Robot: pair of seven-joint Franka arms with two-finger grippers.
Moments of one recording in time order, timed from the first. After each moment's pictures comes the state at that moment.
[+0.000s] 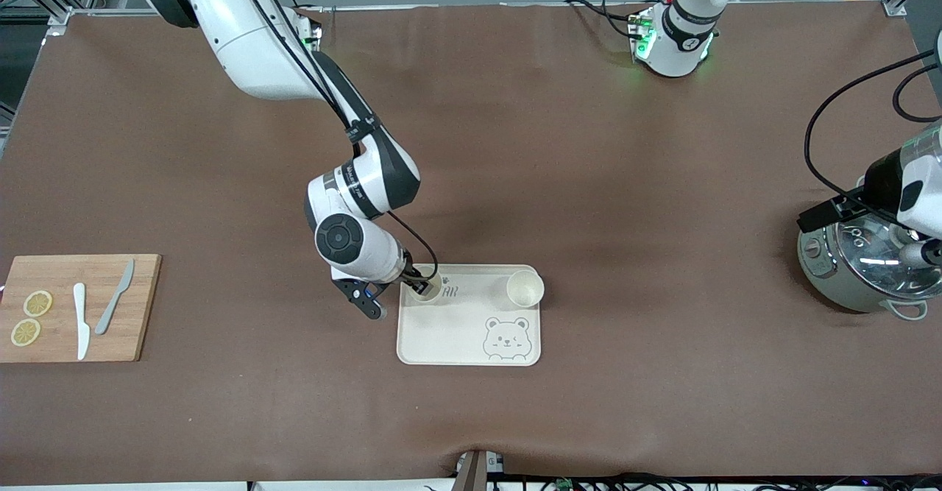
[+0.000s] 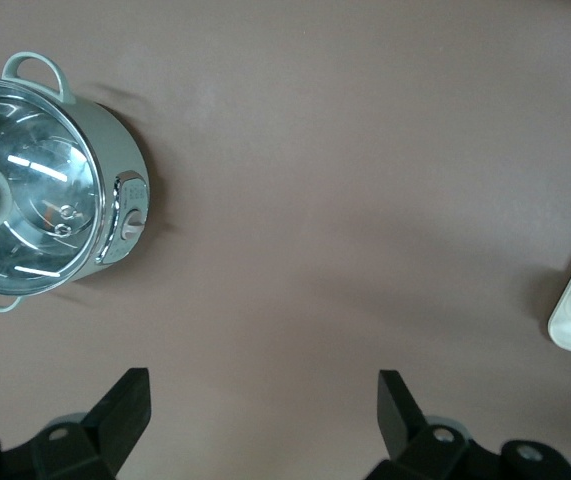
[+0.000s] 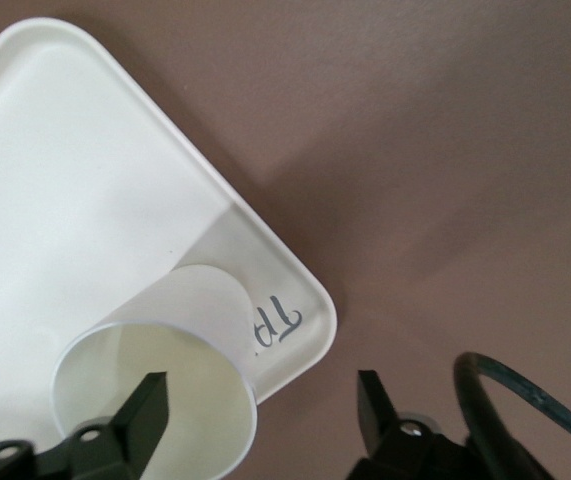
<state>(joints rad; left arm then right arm) 0.07 0.24 -0.14 -1.35 0.07 1.54 -0.37 0.52 0.79 -0.02 -1.34 0.23 2.08 1.12</state>
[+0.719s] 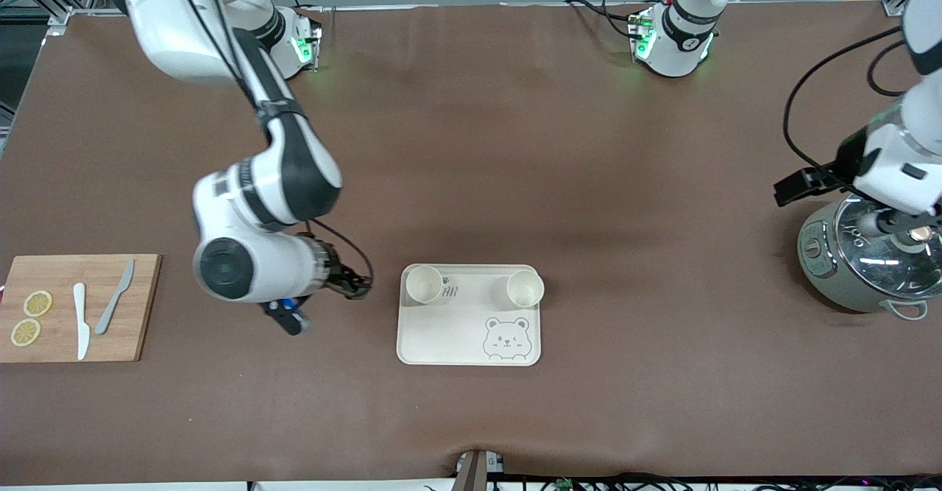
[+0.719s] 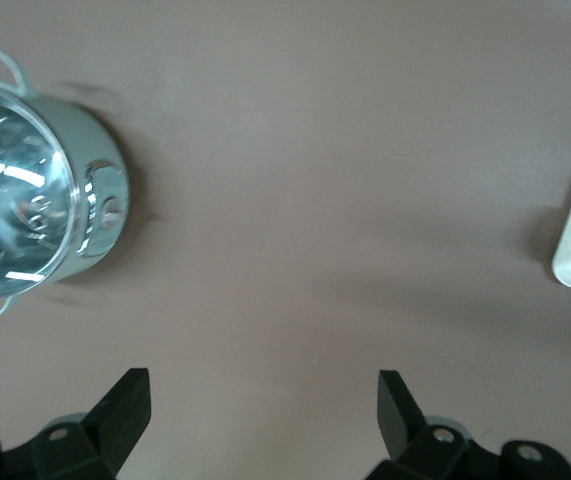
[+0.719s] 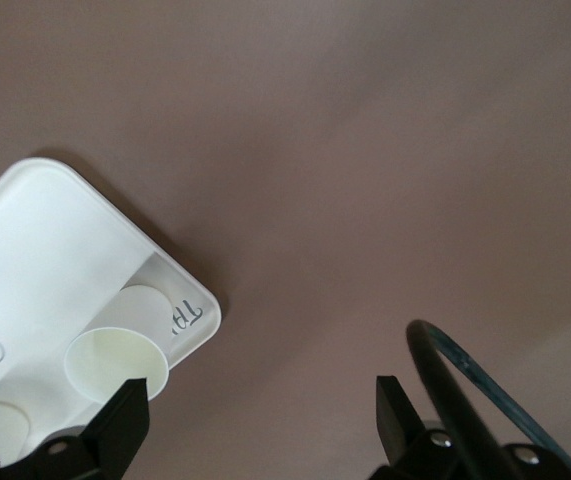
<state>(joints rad) 0.08 0.09 -0.22 -1.59 0.07 1.65 -0.32 0.32 0.71 -0.04 -1.07 0.23 1.56 0.97</state>
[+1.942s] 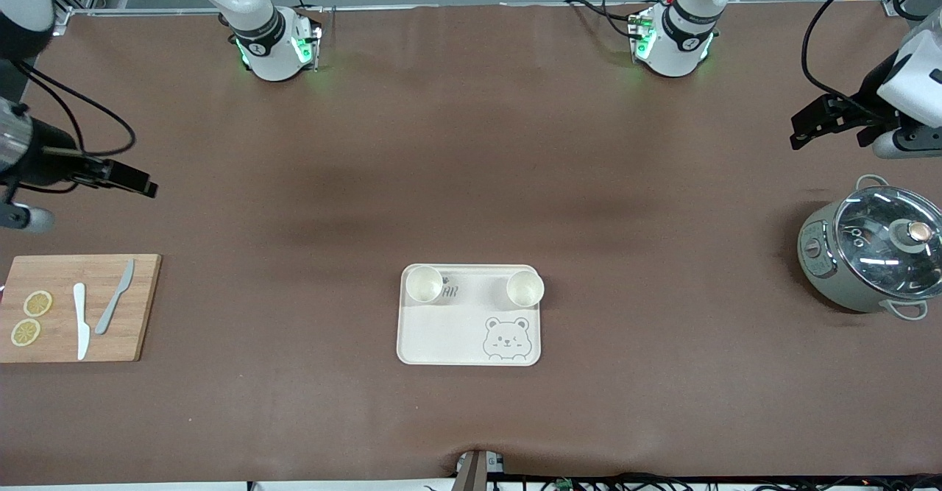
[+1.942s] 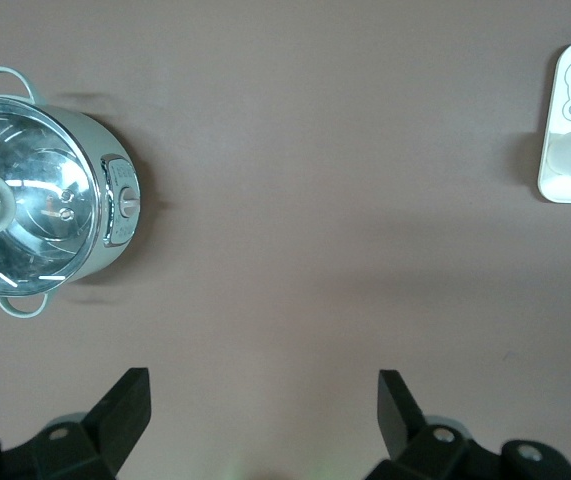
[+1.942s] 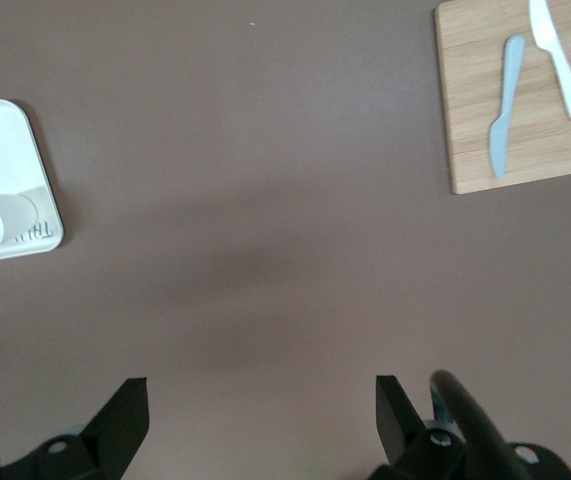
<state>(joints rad) 0.16 -0.07 -0.21 -1.65 0.00 1.56 -0.08 0.00 0.11 -0.05 -1.47 0.08 1.47 0.12</state>
